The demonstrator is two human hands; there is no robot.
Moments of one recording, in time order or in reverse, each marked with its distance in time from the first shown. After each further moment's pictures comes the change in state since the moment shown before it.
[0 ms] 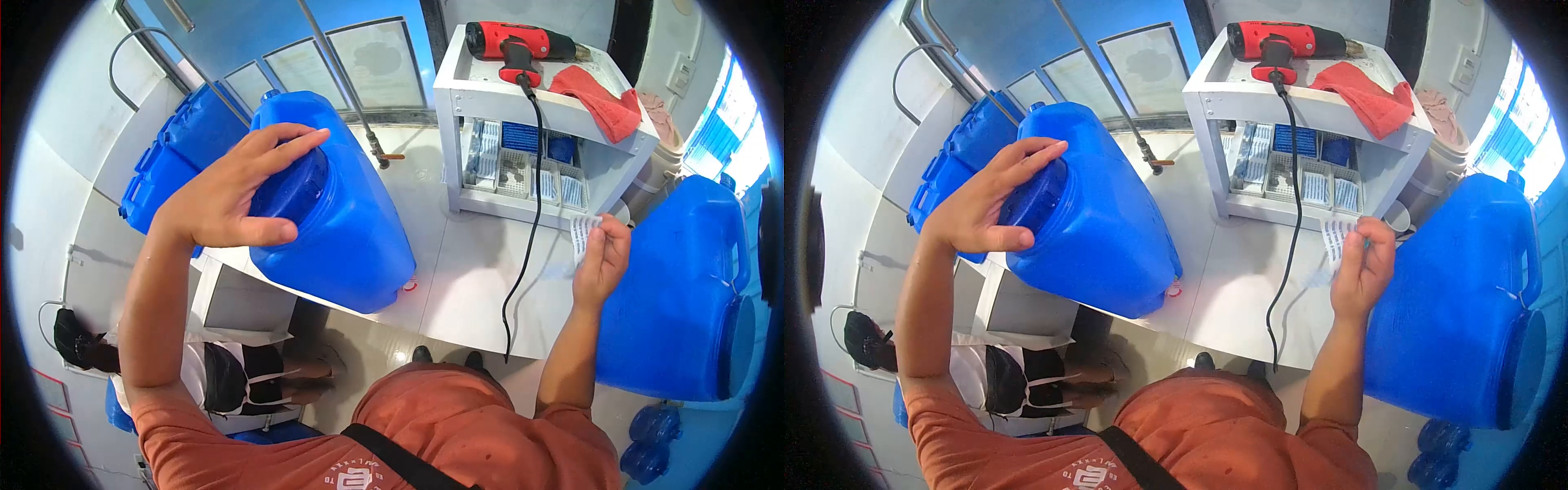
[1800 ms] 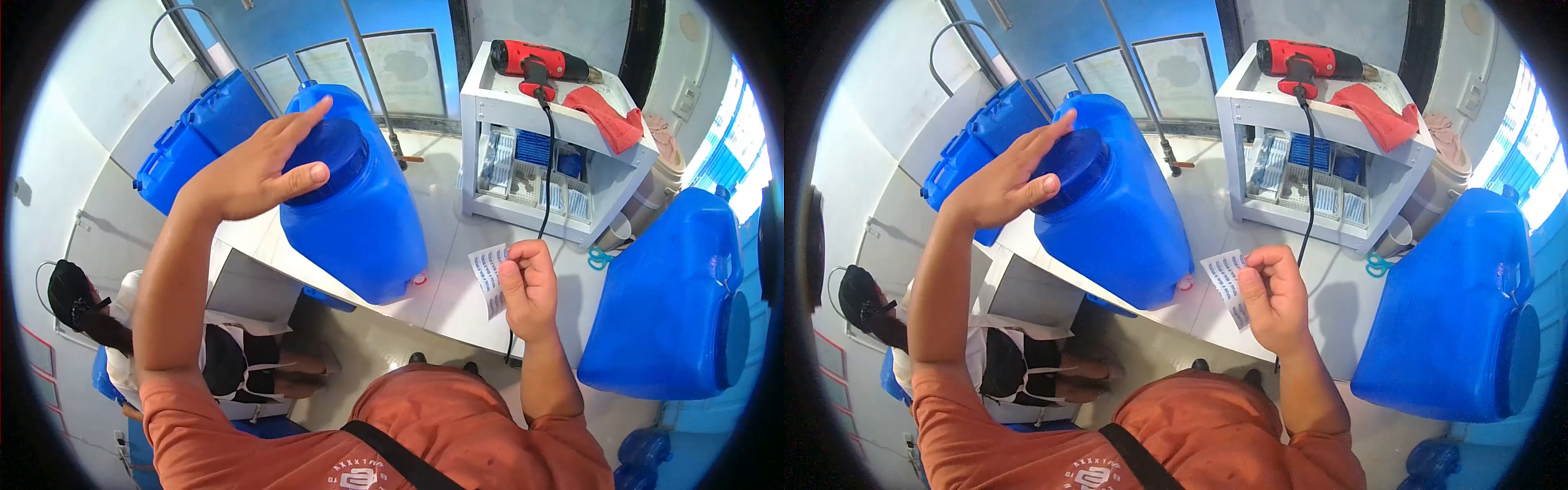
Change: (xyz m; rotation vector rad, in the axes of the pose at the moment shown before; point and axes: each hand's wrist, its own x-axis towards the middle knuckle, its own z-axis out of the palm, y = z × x) left_hand -0.032 0.021 0.002 -0.050 0.108 -0.277; right_hand -0.047 -0.106 0.055 0.600 -0.569 0.403
